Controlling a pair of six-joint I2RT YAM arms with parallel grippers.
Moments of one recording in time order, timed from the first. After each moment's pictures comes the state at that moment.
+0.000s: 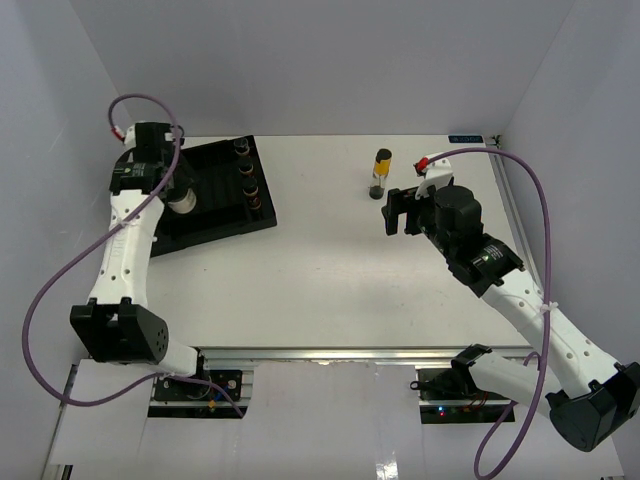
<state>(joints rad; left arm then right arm) -0.04 1.47 1.60 -0.92 -0.33 -0.53 0.58 1.00 1.00 -0.32 0.20 0.10</state>
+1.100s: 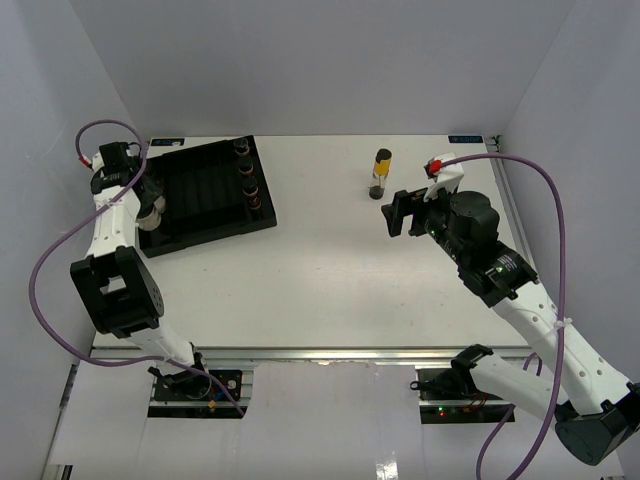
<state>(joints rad) 0.32 1.67 1.44 -0.63 -0.27 -0.44 0.58 0.91 1.00 -0.29 0.12 0.10</state>
